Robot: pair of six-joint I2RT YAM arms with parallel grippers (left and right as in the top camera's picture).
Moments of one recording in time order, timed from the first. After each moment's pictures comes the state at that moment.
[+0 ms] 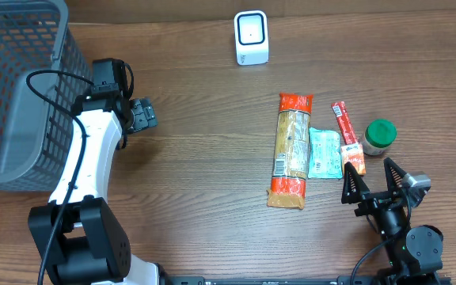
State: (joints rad) left arm 0.12 1.69 1.31 -0.81 -0.22 -0.23; right arm 0.18 0.01 0.02 -0.03 -0.05 0.36
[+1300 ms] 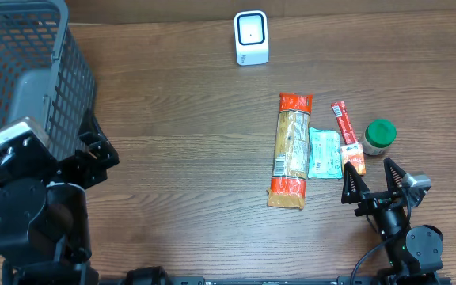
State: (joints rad) left arm 0.12 0.74 1.31 -0.82 -0.23 -0.23; right arm 0.18 0.01 0.02 -0.03 -0.05 0.36
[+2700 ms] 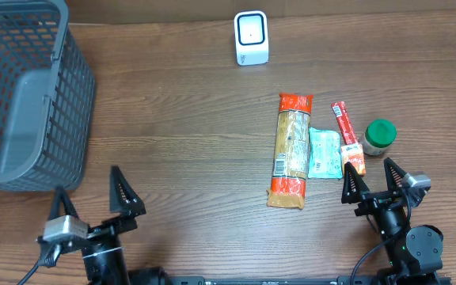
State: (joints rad) left arm 0.12 0.02 0.53 -0.24 -0.15 -0.29; right arm 0.18 0.01 0.02 -0.03 -0.05 0.36
